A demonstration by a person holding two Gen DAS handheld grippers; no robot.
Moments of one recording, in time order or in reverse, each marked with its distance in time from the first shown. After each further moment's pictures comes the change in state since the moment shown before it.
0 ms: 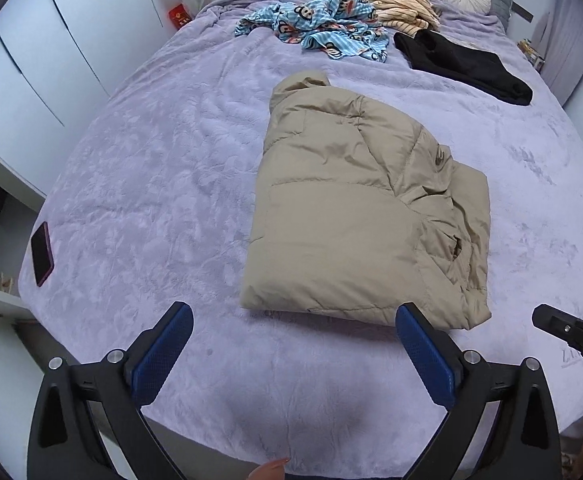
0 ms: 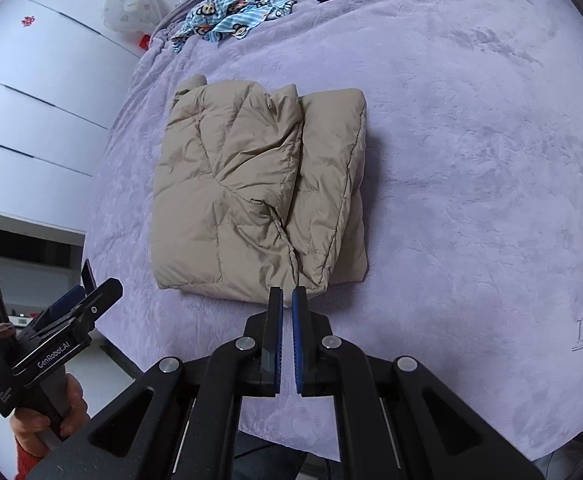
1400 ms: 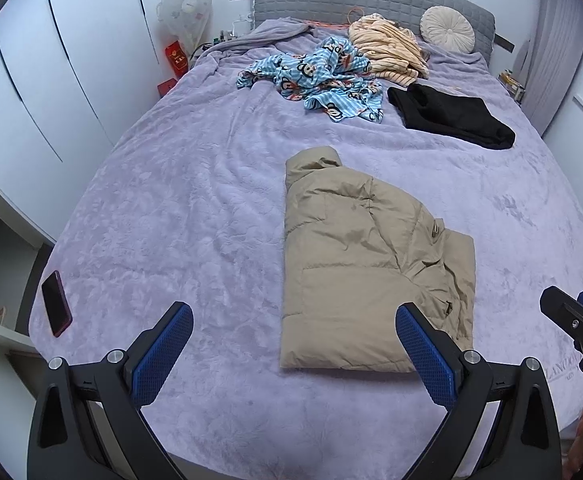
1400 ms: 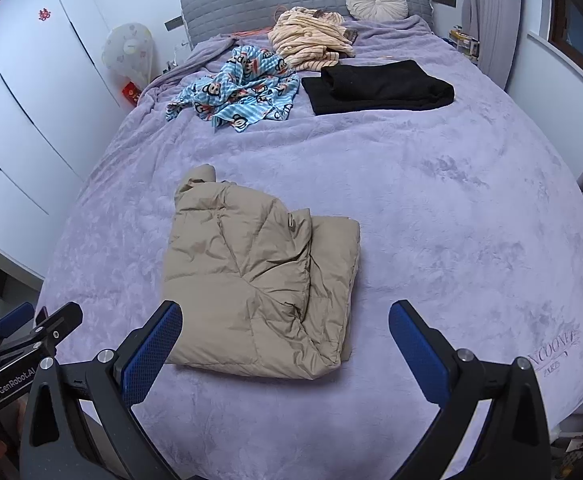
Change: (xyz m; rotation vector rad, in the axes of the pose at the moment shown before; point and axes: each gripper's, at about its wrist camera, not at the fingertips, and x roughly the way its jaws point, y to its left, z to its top) left arm -0.057 0.055 0.053 0.016 -0.134 -0.049; right arm -0.056 0.112 0.018 -0.059 -0.327 -0.288
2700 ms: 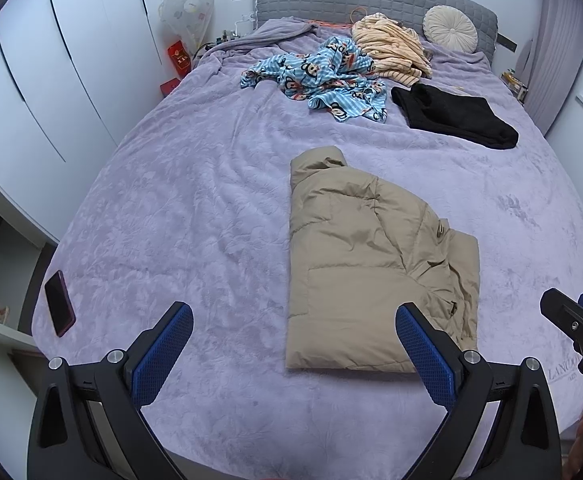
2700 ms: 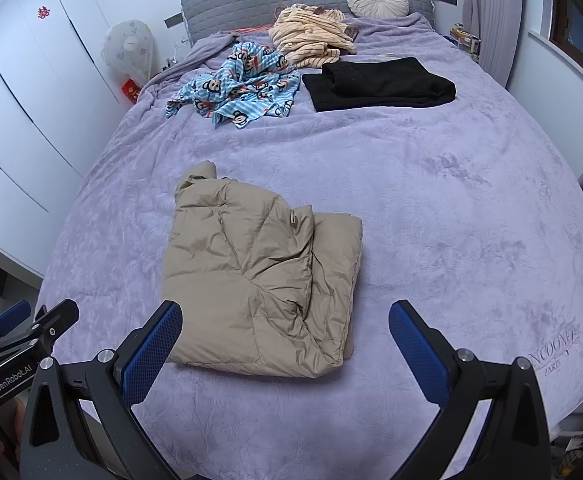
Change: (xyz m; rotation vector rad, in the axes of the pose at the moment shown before) left arm 0.000 0.000 0.002 0.001 -0.003 0.008; right arm 0.000 0.001 0.000 -0.003 0.005 0.000
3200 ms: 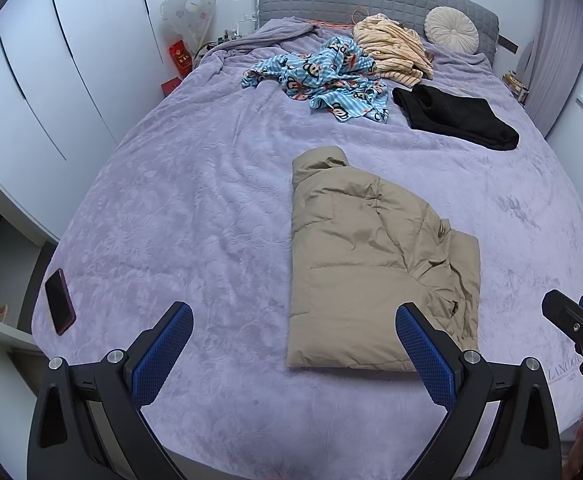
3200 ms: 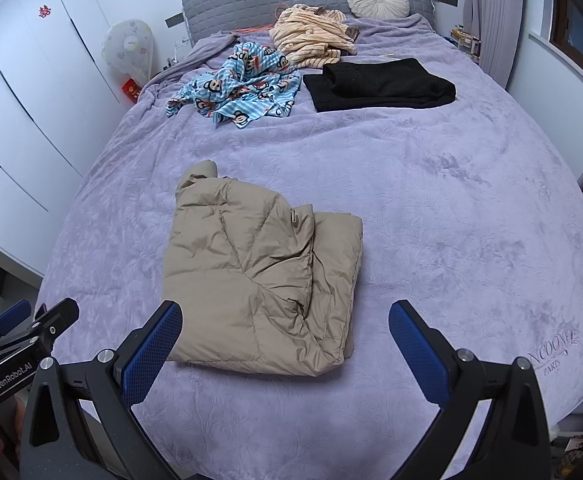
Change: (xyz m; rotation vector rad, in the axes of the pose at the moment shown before) left arm 0.000 0.005 -0.002 -0.002 0.001 -0.001; right arm -0.001 0.000 0.000 0.000 0.000 0.000
